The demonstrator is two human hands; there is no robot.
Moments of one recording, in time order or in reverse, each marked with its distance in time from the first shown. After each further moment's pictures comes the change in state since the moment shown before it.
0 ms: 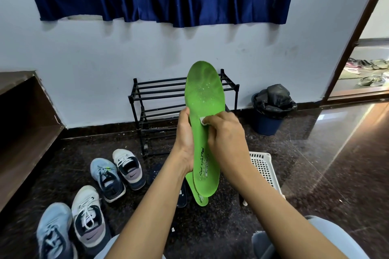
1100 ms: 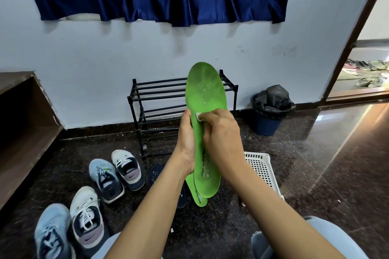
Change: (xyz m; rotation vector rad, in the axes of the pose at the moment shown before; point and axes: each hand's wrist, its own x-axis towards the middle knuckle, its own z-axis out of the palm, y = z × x) left_hand 0.005 -0.008 -0.005 0.027 -0.006 0.037; right_hand 0.005 -0.008 0.005 0.039 0.026 0.003
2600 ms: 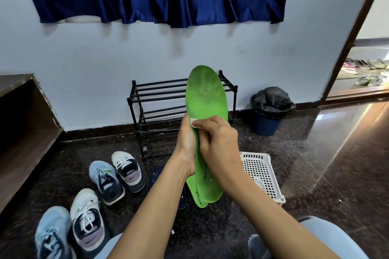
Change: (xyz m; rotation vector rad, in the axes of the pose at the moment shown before) left_hand 0.008 -0.006 -0.007 0.026 0.043 -0.083; right_hand -0.015 -0.005 0.000 0.165 0.020 0.009
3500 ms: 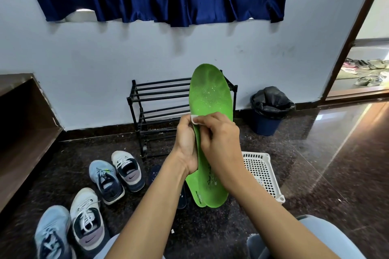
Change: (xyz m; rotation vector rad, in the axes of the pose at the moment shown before) left_hand -0.006 0.005 0.003 -0.062 -0.102 -0.015; right_hand 0.005 -0.001 -0.003 -0.013 0.013 -0.001
